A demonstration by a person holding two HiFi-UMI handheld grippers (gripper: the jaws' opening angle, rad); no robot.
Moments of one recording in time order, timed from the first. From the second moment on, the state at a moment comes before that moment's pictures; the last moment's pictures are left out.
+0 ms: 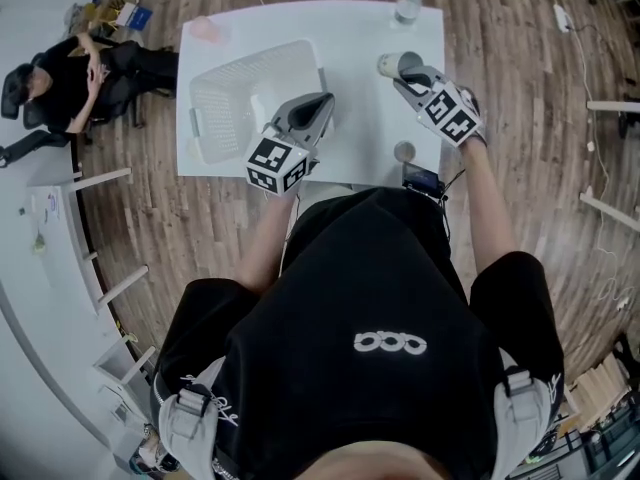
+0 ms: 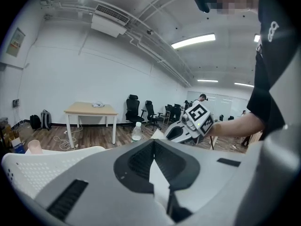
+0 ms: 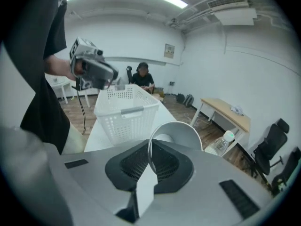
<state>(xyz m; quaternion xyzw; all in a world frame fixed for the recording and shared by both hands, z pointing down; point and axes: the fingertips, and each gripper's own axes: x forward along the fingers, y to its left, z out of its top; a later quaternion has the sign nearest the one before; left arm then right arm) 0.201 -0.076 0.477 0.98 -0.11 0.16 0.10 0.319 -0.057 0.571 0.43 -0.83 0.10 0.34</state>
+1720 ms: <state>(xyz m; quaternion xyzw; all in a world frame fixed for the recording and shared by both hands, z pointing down) 0.117 -0.058 0.504 0.96 -0.20 0.15 0.15 0.306 -0.061 0.735 0.30 -0.74 0.17 0.58</state>
